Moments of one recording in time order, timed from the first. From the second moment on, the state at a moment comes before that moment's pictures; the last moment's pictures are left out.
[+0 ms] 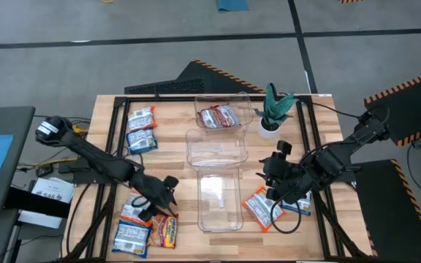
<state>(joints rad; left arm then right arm) -0.46 1.30 0.65 -0.08 0.11 0.02 0.59 1.35 1.41 -1.14 0.68 0.63</state>
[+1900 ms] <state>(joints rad) -0.31 0.97 0.73 -0.37 -0.05 0.02 0.59 1.35 1.42 -1.14 0.69 0.63</state>
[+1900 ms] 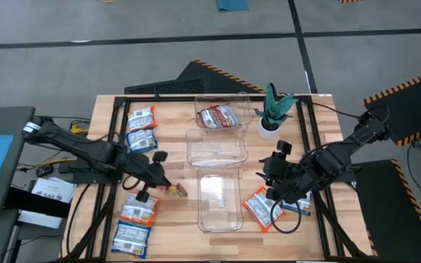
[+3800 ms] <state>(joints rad) 0.14 1.38 0.96 -0.65 0.02 0.43 0.55 1.35 1.42 -1.14 0.68 0.62</state>
